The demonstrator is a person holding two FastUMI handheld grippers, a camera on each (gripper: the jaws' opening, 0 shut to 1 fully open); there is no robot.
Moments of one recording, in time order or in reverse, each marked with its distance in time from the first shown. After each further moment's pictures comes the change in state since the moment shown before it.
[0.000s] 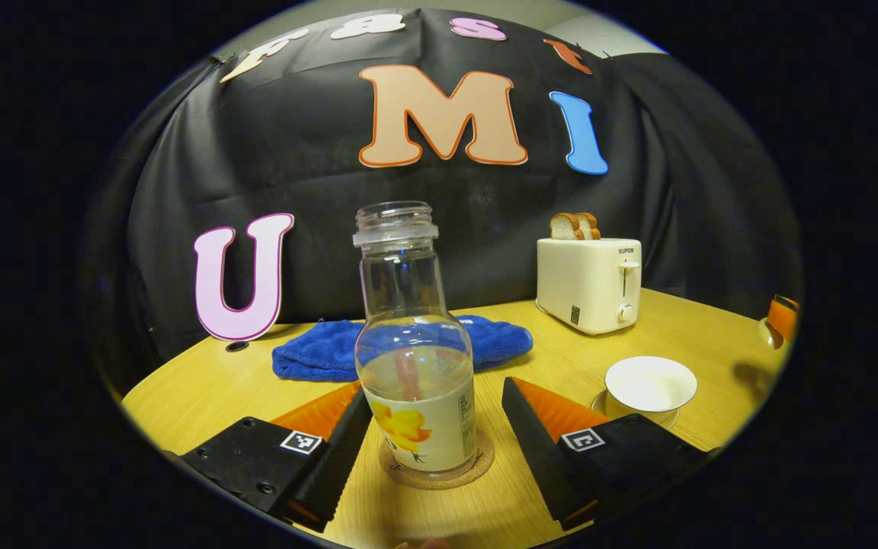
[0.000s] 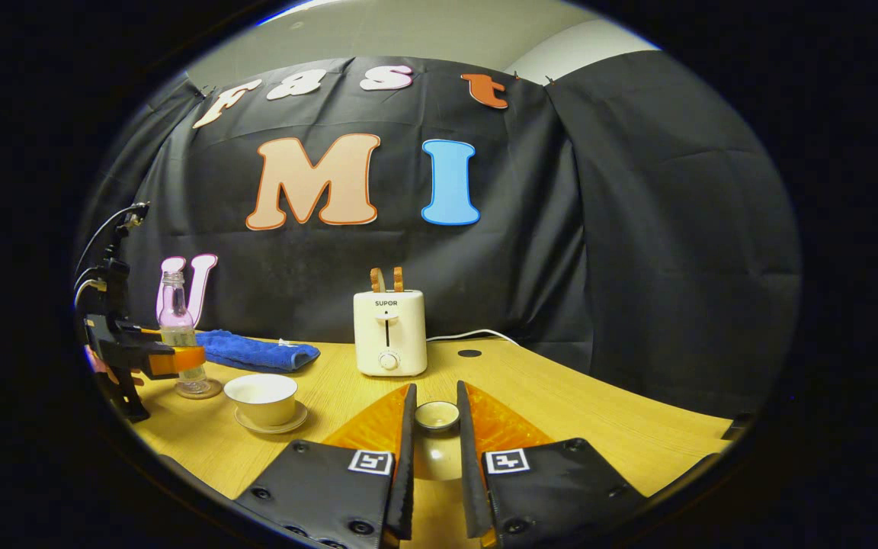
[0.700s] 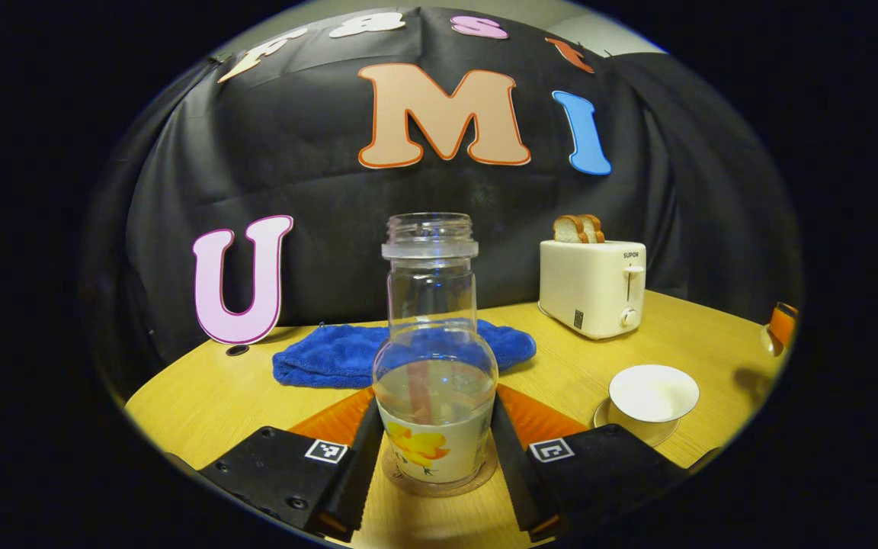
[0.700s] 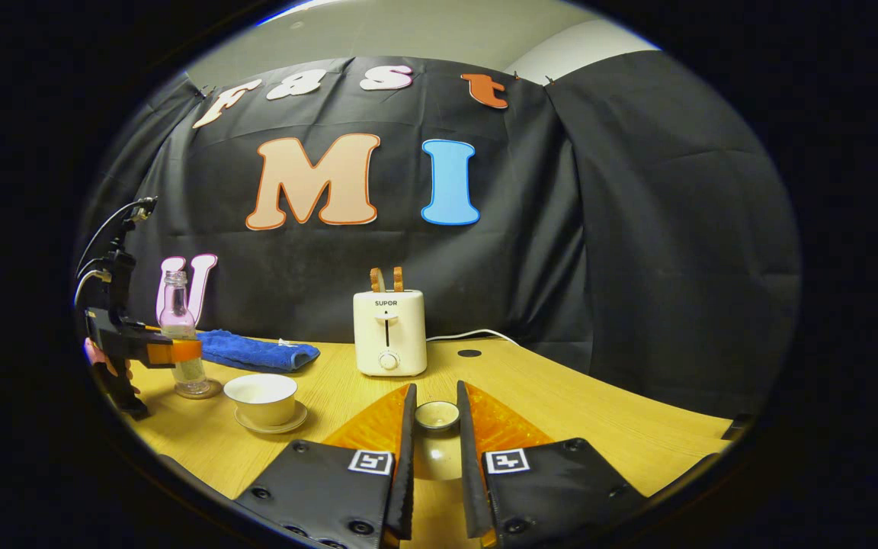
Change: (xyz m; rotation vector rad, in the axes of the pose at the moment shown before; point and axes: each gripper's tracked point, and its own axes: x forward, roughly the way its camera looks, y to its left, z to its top) left arm 0.011 0.004 0.002 -0.007 0.031 0.004; right arm 0.001 -0.002 0.000 -0.001 0.000 -0.009
